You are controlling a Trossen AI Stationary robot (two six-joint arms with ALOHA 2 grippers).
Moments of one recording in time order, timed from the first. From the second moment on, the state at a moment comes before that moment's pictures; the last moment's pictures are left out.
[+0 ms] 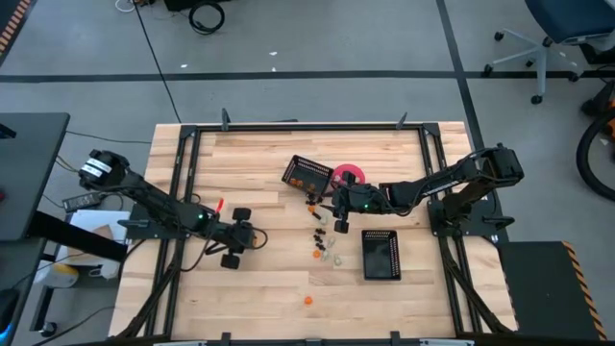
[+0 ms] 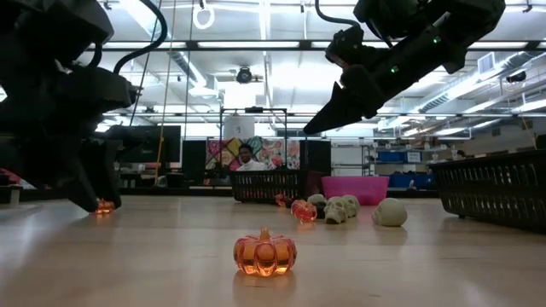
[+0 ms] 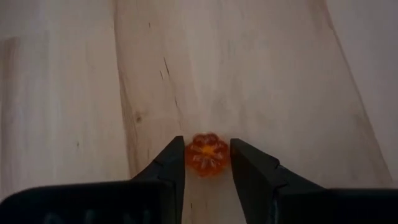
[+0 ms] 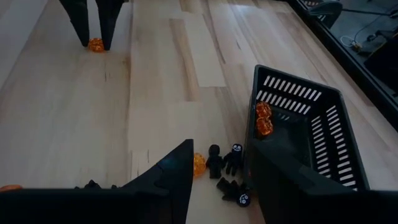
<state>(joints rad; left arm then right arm) -0.39 1.30 0.38 -0.05 -0.18 -0.13 0.06 1.53 0.70 0.29 0.32 -0.03</state>
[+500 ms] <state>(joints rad) -0.39 1.36 0.39 0.00 -0.18 -0.14 0.06 1.53 0.70 0.29 0.32 -0.03</state>
